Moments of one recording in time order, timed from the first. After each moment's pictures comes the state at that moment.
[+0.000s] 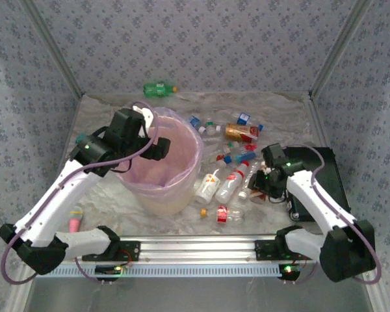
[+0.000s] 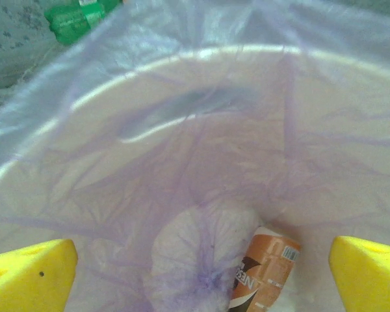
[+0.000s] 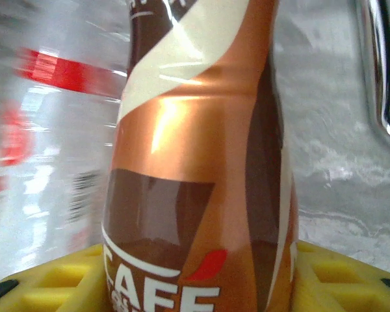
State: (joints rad) left arm -0.67 1.17 1.46 -1.01 -0.20 -0.21; right arm 0.29 1.09 0.81 -0.97 -0.11 0.60
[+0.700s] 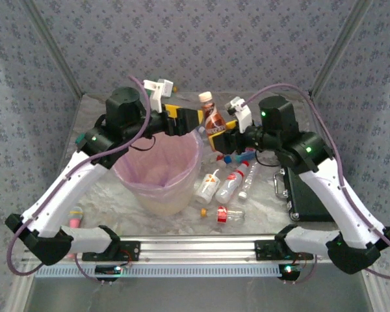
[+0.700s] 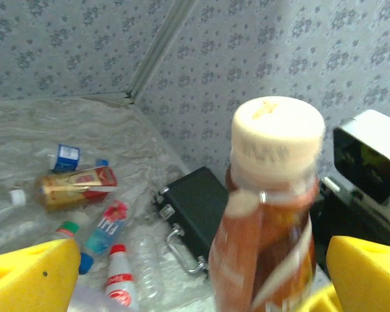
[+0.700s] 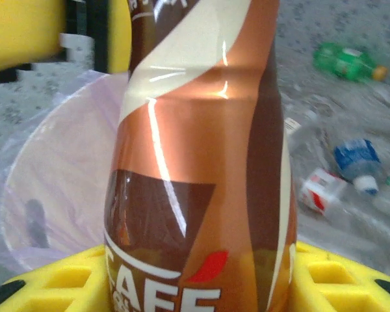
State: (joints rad) left arm -0.69 1.27 1.53 -0.44 0.38 -0.58; right arm 0.63 1.20 1.56 -0.83 -0.40 0.07
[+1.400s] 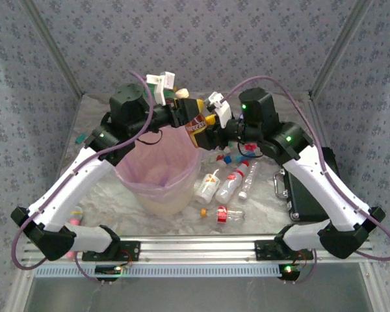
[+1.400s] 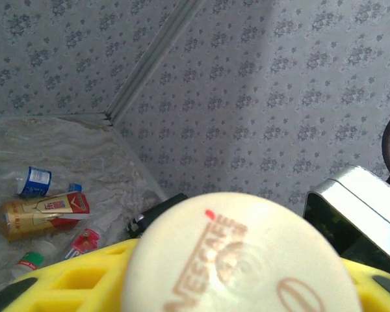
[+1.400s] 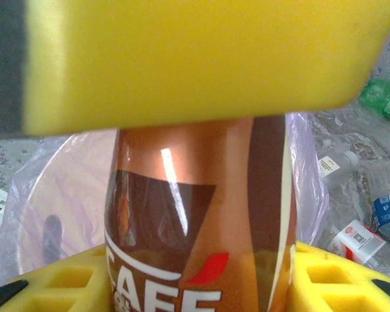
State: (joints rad) left arm -0.70 1.30 1.53 -0.32 0.37 -0.67; right arm 0.70 1.32 1.62 -0.74 -0.44 0.02
